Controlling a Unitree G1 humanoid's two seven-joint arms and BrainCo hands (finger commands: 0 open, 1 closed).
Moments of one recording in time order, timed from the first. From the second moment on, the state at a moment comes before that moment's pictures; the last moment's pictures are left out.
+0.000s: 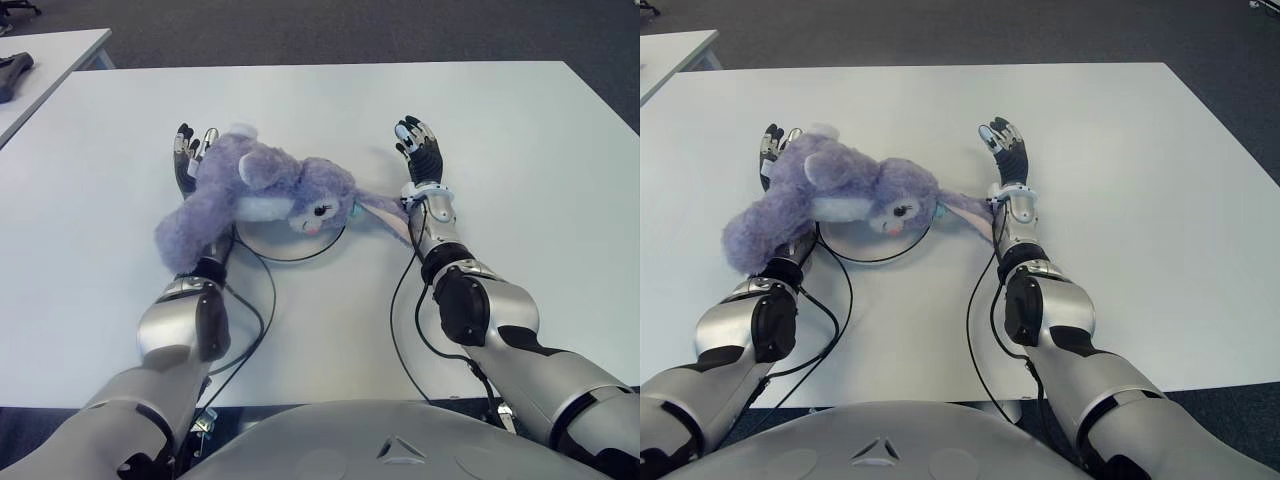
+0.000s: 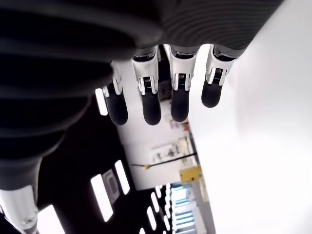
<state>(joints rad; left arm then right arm) -0.64 0.17 0.39 1.18 -0.07 -0.56 0.13 -0.81 0.01 -0.40 1.27 0.02 -0.54 0.07</state>
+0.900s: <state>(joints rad) -0.62 0.18 0.41 1.18 -0.08 -0.56 0.06 -0.77 0.07 -0.30 1.24 -0.01 -0.63 0.01</state>
